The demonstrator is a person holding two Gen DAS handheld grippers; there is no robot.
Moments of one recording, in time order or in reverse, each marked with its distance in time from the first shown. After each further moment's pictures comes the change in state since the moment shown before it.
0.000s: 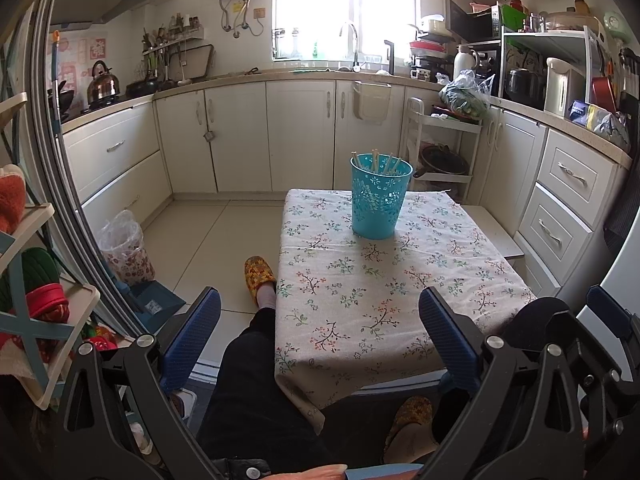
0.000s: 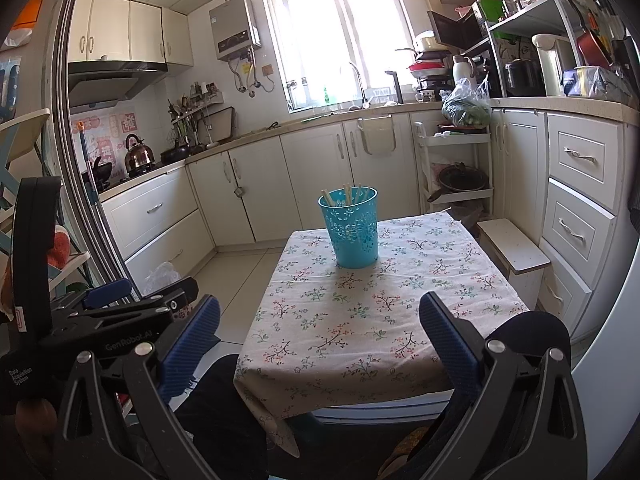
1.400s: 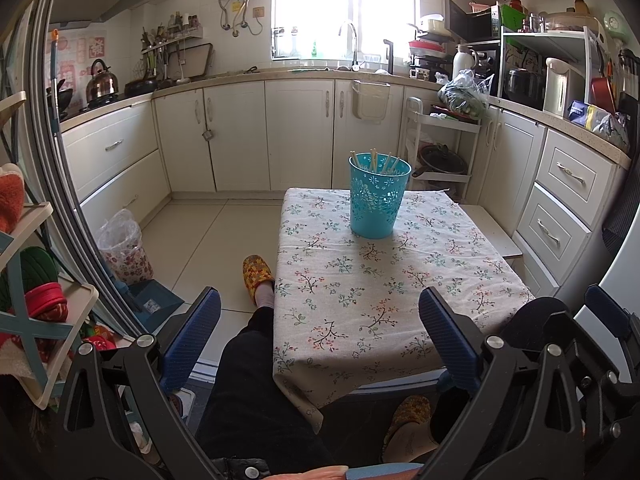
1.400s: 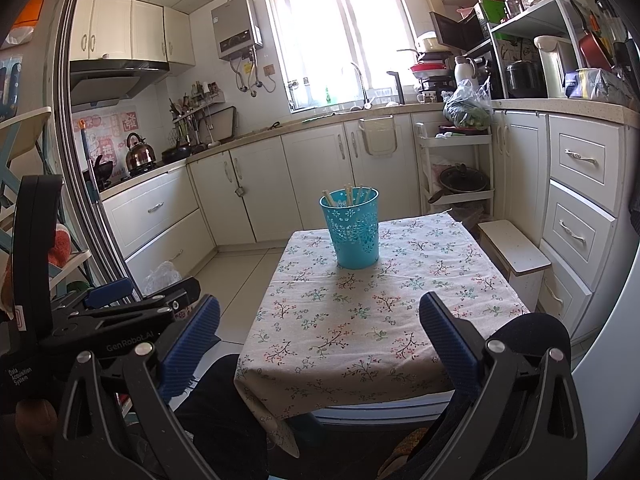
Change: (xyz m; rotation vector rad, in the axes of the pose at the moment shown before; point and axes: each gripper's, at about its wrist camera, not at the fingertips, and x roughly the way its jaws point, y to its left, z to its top) left arm 0.000 -0.002 -0.002 -0.003 0.000 -0.002; right arm -0.004 0.003 -0.007 -0.005 -0.005 -0.001
